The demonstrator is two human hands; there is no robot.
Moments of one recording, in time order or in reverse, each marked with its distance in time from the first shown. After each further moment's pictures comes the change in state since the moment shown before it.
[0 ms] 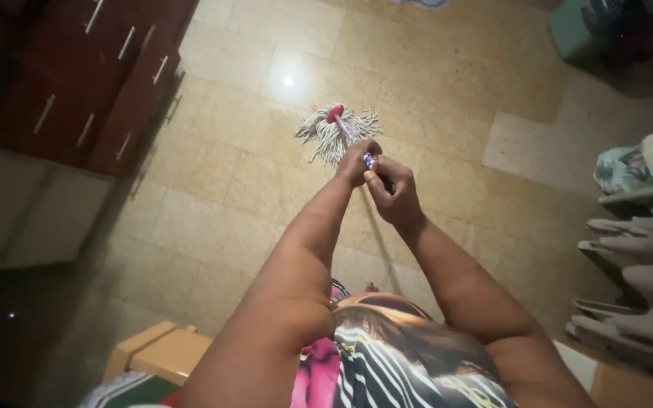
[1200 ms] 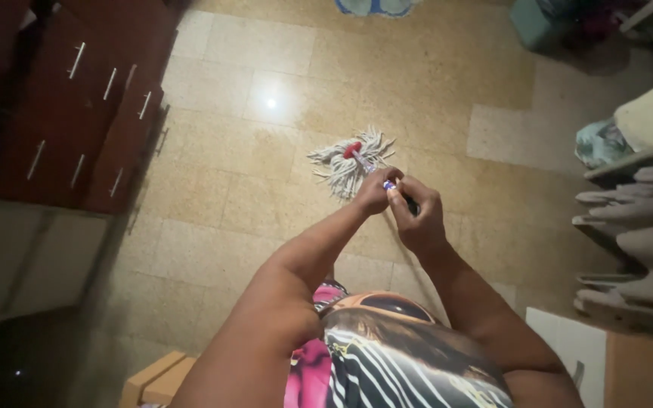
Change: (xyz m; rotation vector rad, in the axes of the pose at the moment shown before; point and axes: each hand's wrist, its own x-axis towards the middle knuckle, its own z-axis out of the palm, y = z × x) left_hand -0.056 0.095 0.038 -0.050 -0.229 0.019; right_hand -0.066 -0.063 -0.040 -0.156 0.214 0.151
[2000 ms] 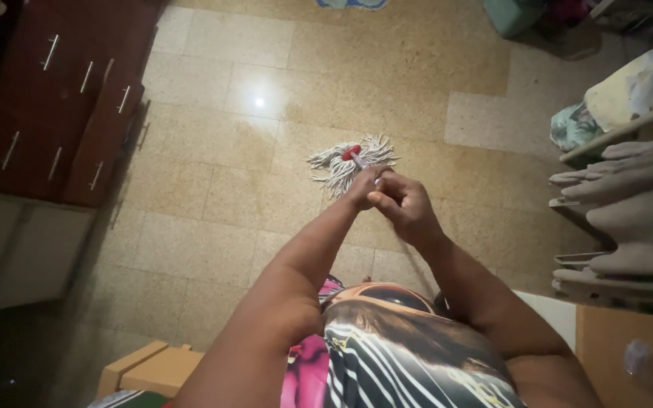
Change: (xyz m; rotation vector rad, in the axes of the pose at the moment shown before) left_hand -0.029 0.032 0.079 -0.104 -0.096 0.072; right_hand -0.059 0.026 -0.087 0.368 -0.314 0.125
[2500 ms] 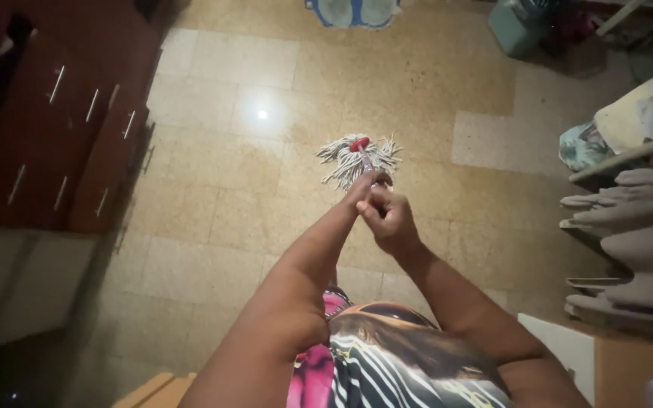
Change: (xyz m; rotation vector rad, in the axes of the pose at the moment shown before) left_hand 0.107 -0.160 -0.029 -0.718 -0.083 -0.320; right_hand 0.104 0.030 0.028 -0.217 0.154 -0.075
